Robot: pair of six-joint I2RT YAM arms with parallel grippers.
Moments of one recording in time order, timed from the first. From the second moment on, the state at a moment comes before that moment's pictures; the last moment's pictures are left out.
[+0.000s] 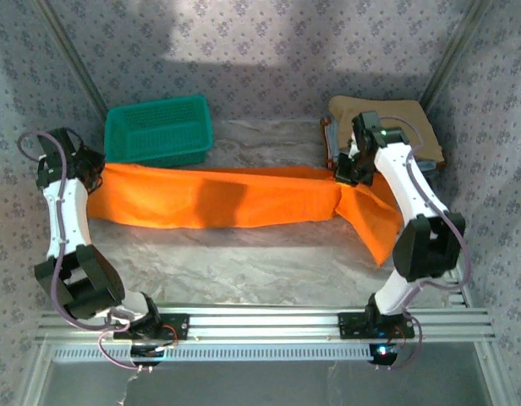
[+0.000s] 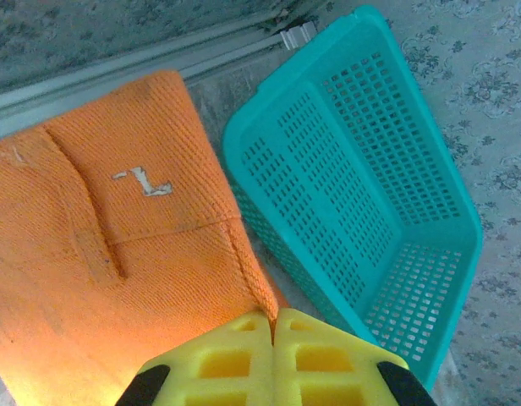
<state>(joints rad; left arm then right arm) 0.41 1.44 1.34 -0.62 0.15 -0.83 0.14 1.71 1.63 -1.19 -0.18 0.37</state>
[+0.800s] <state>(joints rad) 0.30 1.77 1.50 -0.57 0.08 -0.73 0.28 2.11 2.06 -1.26 0.02 0.30</state>
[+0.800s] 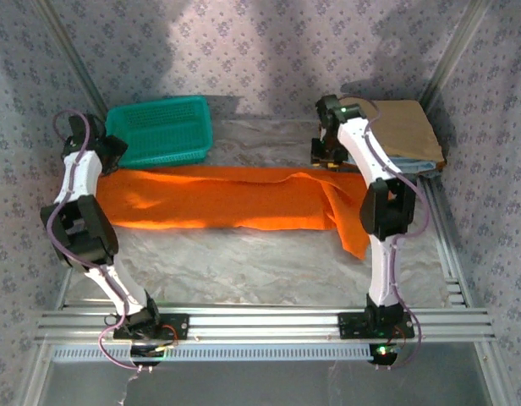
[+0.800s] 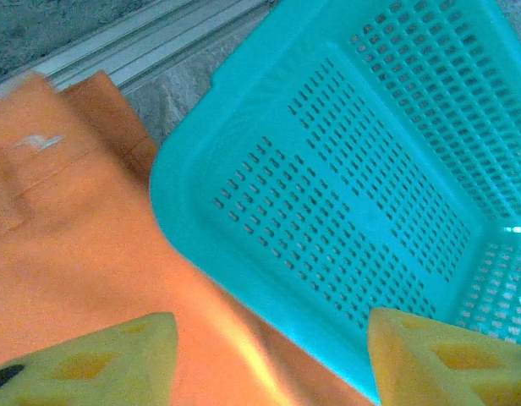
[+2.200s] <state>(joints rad) 0.18 0.97 0.45 -0.58 0.12 -1.01 0.57 1.80 1.19 -0.94 -0.25 0.45</state>
